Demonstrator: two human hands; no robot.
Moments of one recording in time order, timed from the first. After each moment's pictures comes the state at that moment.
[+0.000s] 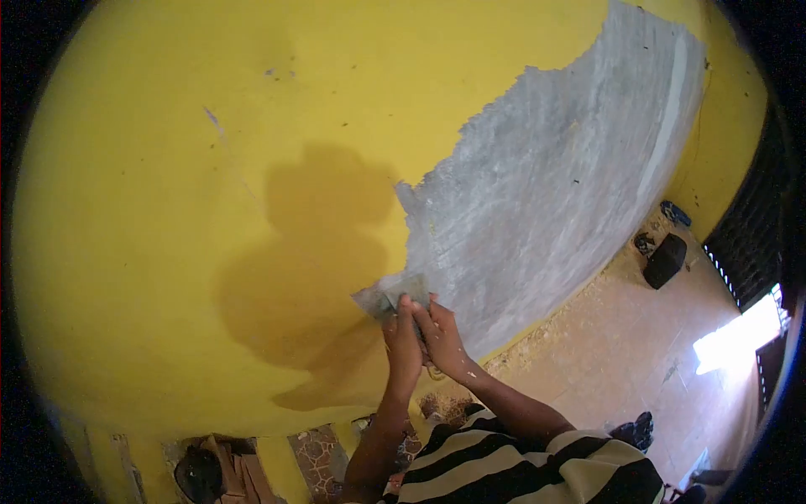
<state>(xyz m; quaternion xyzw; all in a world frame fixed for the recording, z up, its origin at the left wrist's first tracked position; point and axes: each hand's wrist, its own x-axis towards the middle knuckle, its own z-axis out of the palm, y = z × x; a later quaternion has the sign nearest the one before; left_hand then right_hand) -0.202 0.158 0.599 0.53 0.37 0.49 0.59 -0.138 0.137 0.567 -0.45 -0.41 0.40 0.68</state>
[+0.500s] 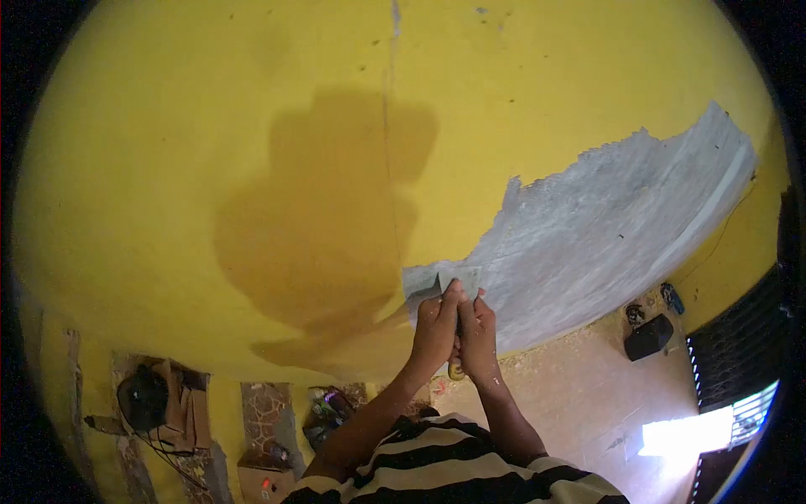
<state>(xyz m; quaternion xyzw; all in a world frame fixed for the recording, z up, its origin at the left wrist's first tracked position) -0.209 0.168 0.602 0.58 0.35 0.44 0.58 -0.128 0.131 0.582 -0.50 -0.37 0.42 0.65</state>
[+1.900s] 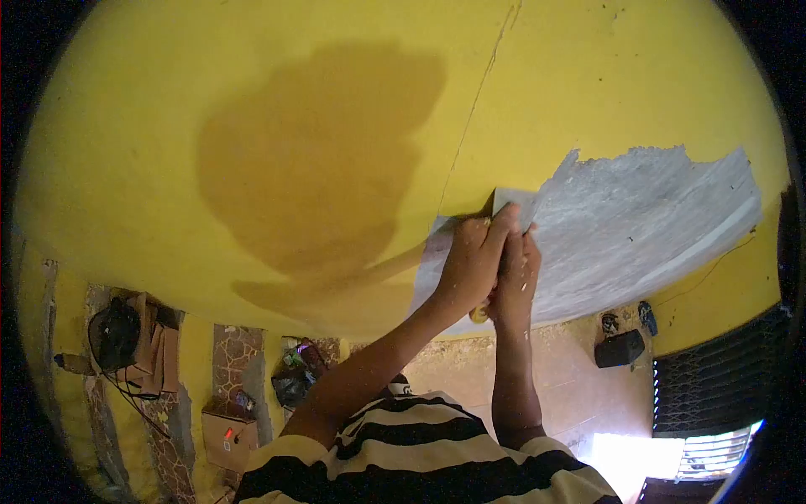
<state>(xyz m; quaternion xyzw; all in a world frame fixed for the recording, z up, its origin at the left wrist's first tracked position) -0.193 0.183 0.644 0.58 0.25 0.52 0.57 -0.133 0.142 0.641 -0.52 -0.48 0.19 0.68</state>
